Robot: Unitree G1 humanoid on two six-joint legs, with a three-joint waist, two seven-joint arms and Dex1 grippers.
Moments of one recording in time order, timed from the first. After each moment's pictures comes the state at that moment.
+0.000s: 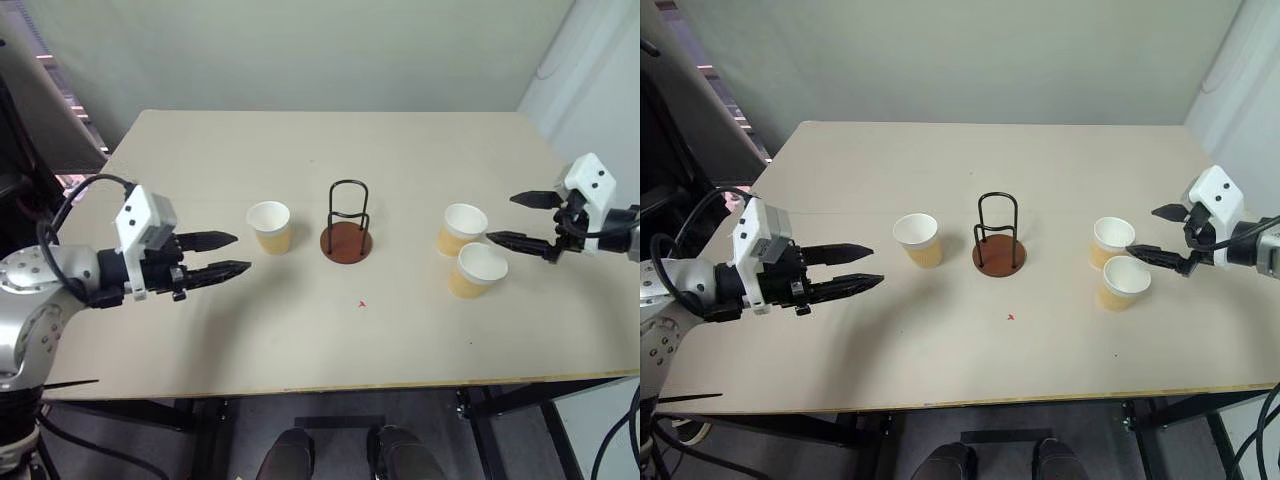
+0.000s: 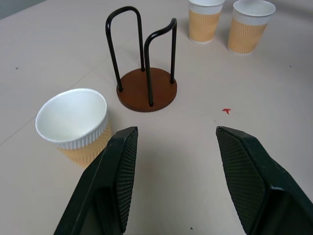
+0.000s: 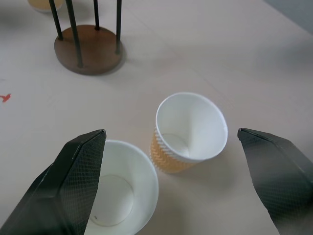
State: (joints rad) left arm -0.28 1.00 0.29 -0.28 -0.67 0.64 -1.04; right arm -0.54 -1.01 -0.13 0.07 0.32 0.51 1.11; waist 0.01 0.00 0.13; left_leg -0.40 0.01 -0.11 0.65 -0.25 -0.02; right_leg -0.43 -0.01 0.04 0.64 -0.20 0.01
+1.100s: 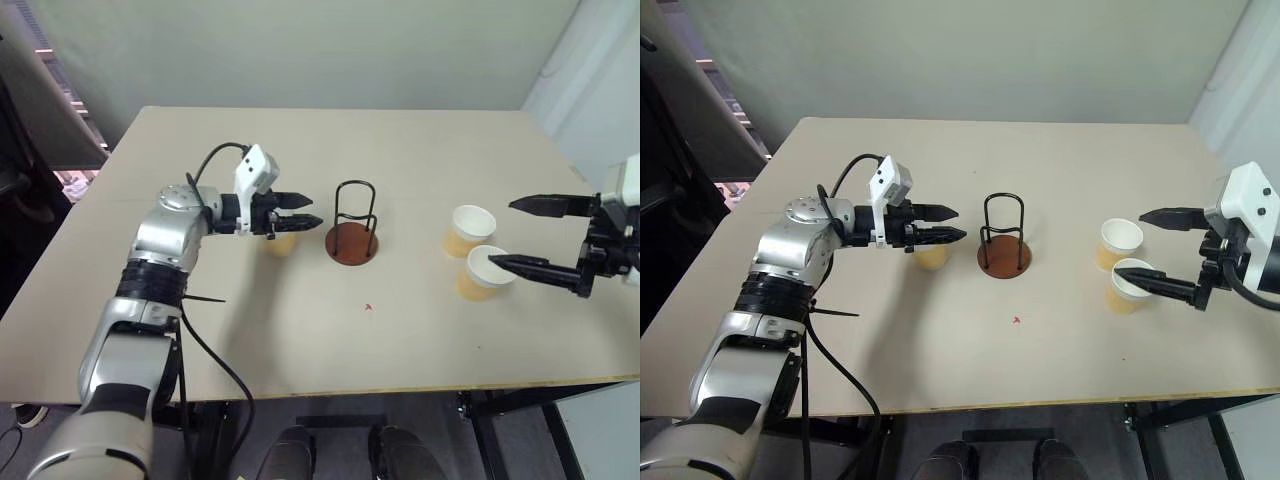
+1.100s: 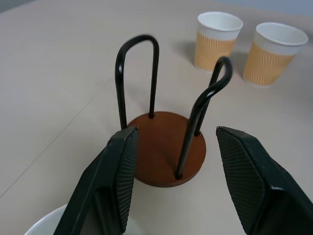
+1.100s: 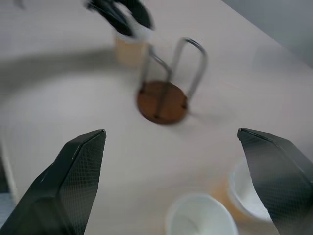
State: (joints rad) left arm -0.97 0.57 -0.13 0.56 -0.31 0.37 -1.21; right arm -0.28 -1.09 -0.49 -0.52 0.70 0.82 1.08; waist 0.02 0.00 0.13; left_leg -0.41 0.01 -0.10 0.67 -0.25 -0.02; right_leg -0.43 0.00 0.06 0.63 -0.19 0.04
